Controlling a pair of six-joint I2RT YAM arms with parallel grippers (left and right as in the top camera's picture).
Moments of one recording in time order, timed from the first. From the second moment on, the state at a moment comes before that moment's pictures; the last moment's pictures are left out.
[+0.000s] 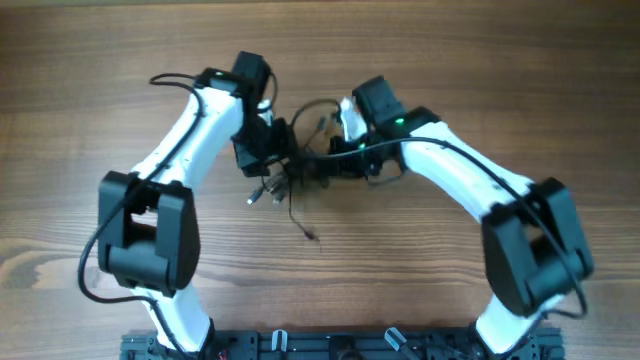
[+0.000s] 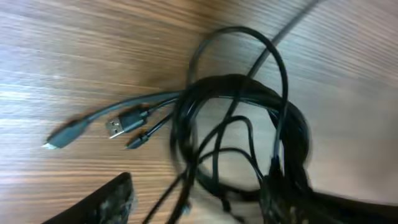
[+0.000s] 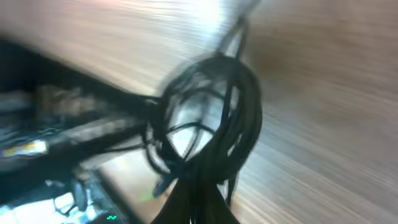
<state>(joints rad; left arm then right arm) -0.25 1.94 1.48 -1.12 0.38 -0.50 0.49 1.85 1.27 -0.56 -0.66 0.44</state>
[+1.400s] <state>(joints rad) -0.23 1.94 1.48 -1.27 0.38 -0.47 0.75 1.64 1.31 -0.59 -0.30 -0.01</state>
